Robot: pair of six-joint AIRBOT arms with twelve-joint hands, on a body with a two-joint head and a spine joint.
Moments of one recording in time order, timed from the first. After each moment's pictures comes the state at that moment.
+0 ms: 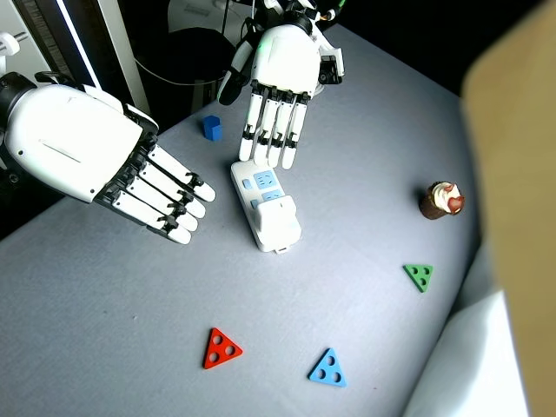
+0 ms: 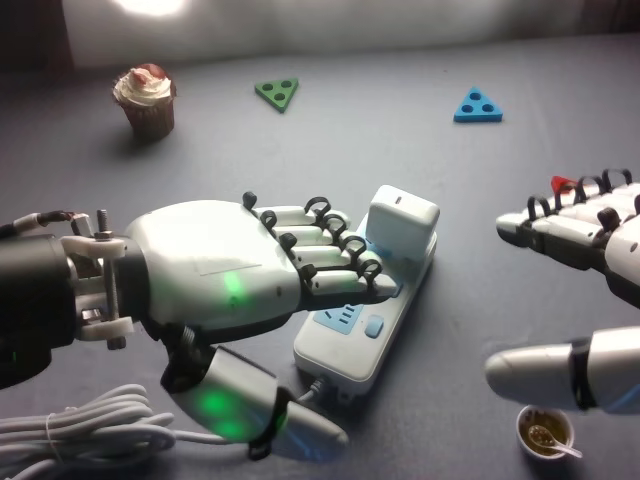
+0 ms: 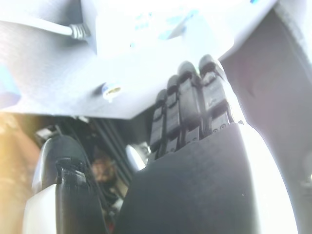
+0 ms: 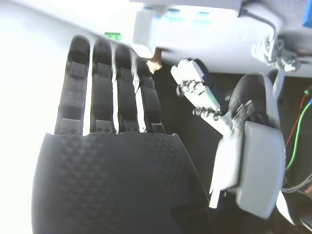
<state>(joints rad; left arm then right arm) 0.64 -0.89 0.85 0.73 -0.32 0.41 -0.38 -0.61 0.46 -2.14 -0.54 1.34</state>
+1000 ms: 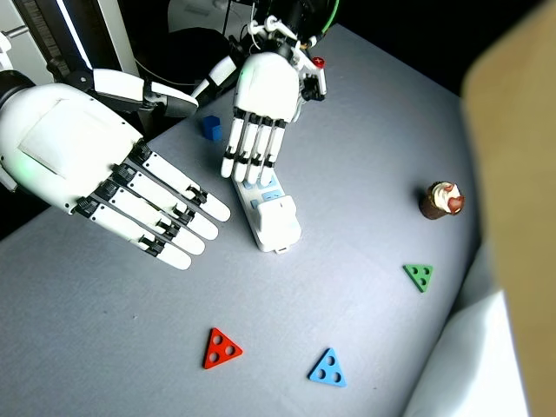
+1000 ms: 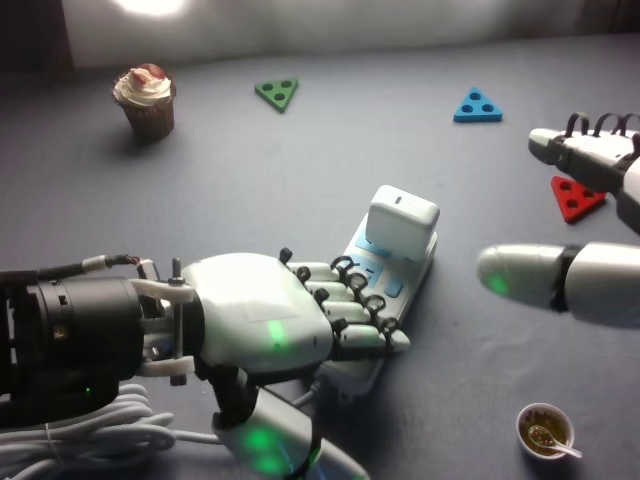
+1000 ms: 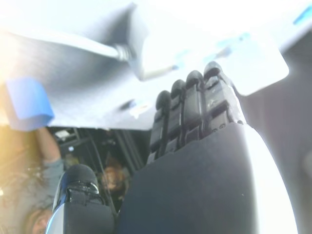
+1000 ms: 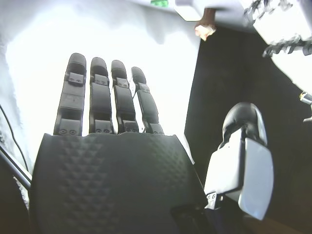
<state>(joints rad) 0.68 -1.02 0.89 0.75 -0.21 0.39 -0.39 -0.73 0.47 -2.09 -0.89 1.50</state>
